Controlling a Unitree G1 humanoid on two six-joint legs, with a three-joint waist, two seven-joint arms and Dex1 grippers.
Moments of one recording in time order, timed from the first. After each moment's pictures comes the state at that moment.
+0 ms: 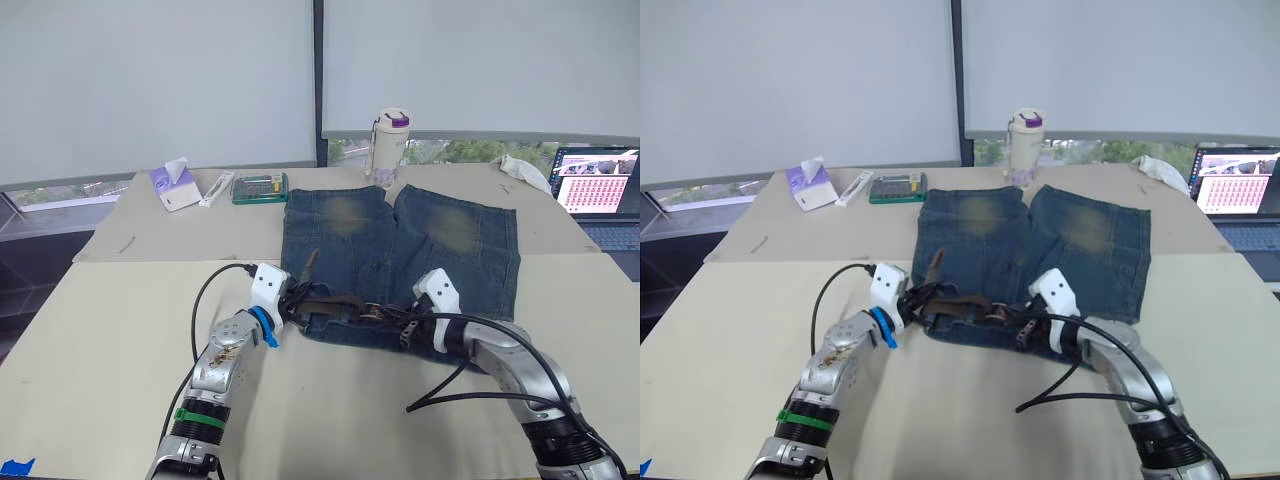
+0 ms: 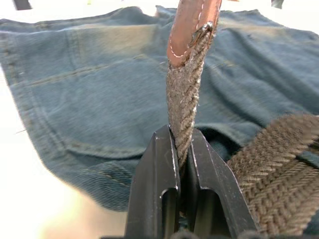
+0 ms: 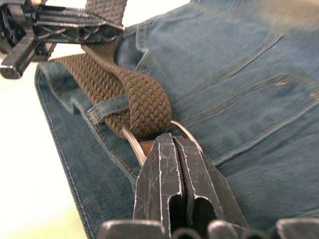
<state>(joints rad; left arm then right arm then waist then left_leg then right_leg) -0.37 0.18 -0.06 0.16 -0.17 0.22 -0.49 -0.28 -0.52 0.09 -0.16 0.32 0.53 0.70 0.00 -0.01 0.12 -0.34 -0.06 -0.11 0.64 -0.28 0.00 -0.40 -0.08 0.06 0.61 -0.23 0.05</state>
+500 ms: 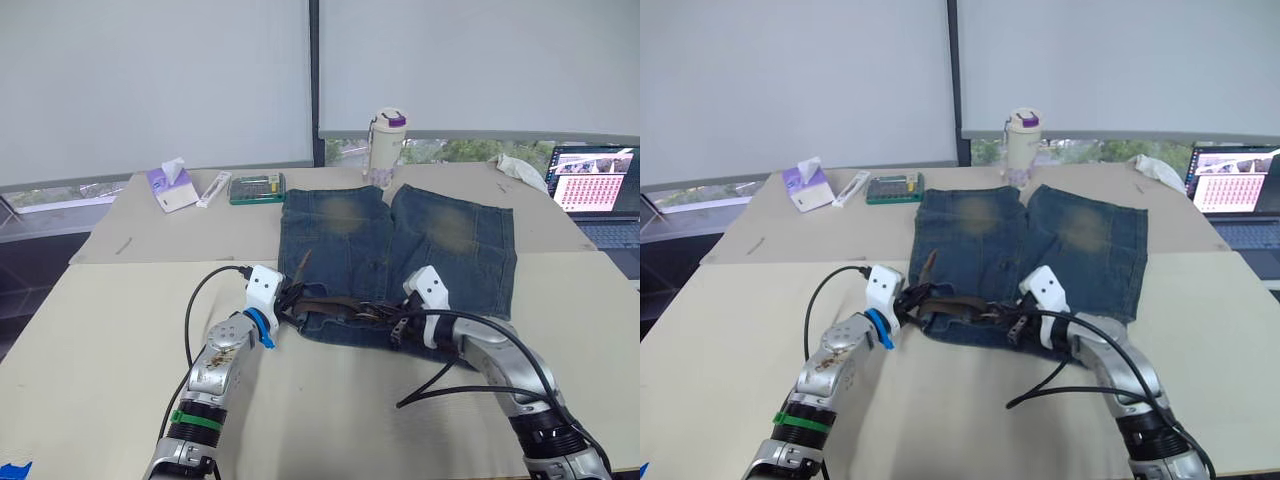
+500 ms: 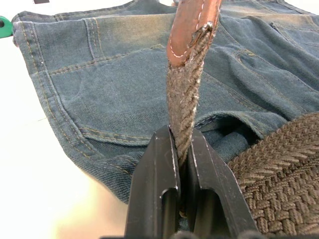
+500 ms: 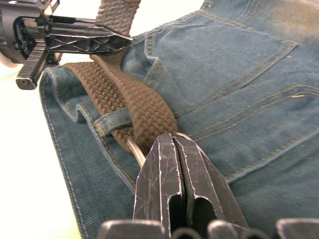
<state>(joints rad) -0.36 0.19 -0.06 0.17 -0.15 0.22 -0.45 -0.30 -0.53 0.08 -0.14 0.30 0.51 0.73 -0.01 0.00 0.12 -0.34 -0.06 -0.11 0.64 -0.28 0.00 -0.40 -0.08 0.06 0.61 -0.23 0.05</state>
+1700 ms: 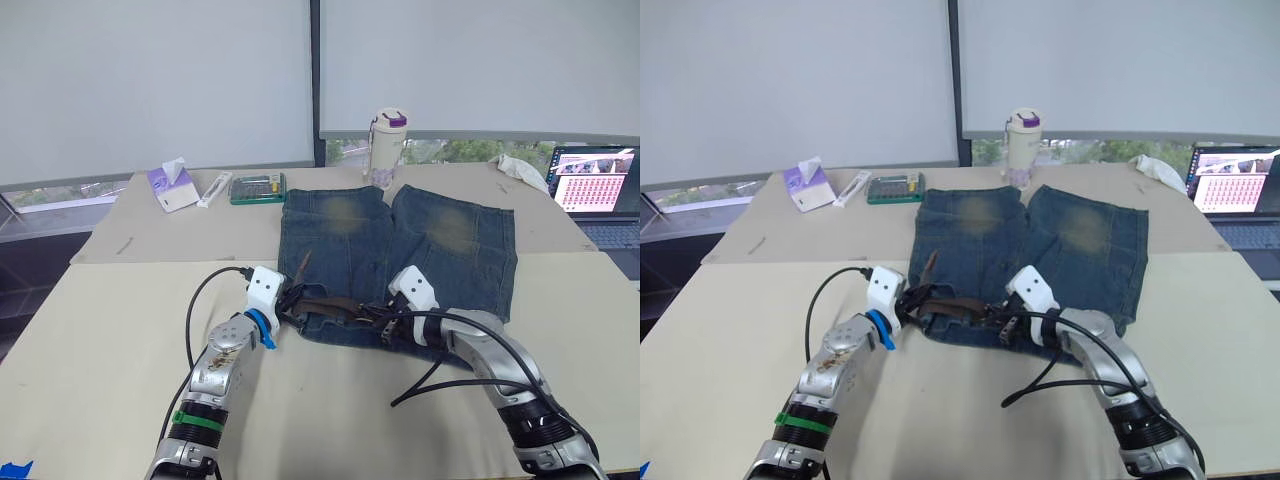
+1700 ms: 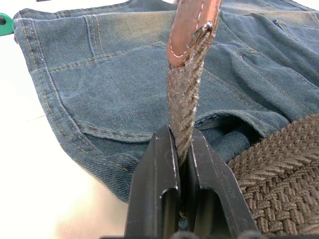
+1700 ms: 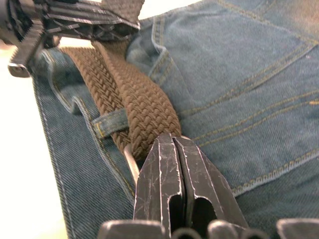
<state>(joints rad) -0.35 0.18 -0.06 0.17 -0.15 0.22 -0.44 -0.37 -0.48 0.16 -0.09 0.20 0.52 0.72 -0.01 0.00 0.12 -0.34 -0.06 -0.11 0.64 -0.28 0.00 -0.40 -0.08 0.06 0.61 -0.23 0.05</state>
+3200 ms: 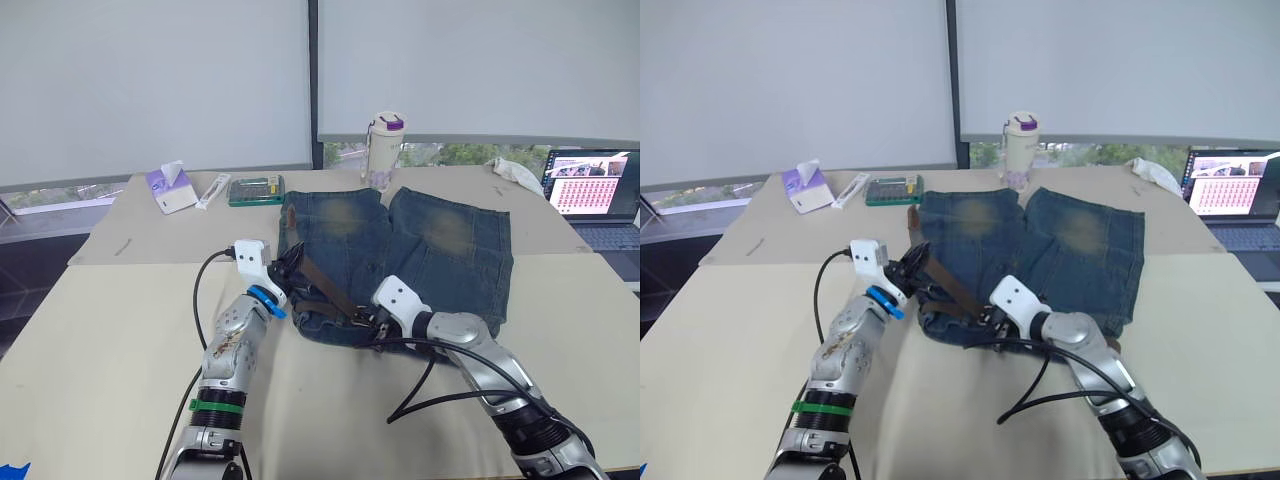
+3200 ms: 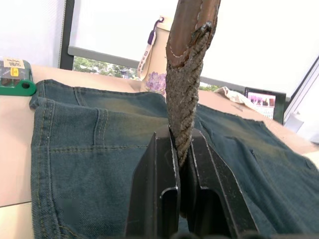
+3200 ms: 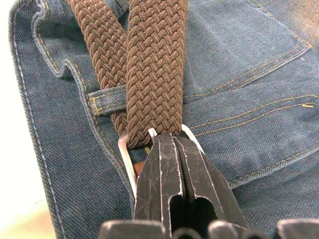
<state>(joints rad) -0.44 0.03 0.08 0.15 -0.38 0.15 -0.35 -0.36 -0.50 0.30 -0.16 0.02 0.57 0.65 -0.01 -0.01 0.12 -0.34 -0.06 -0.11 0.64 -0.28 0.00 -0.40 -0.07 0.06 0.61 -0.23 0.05</state>
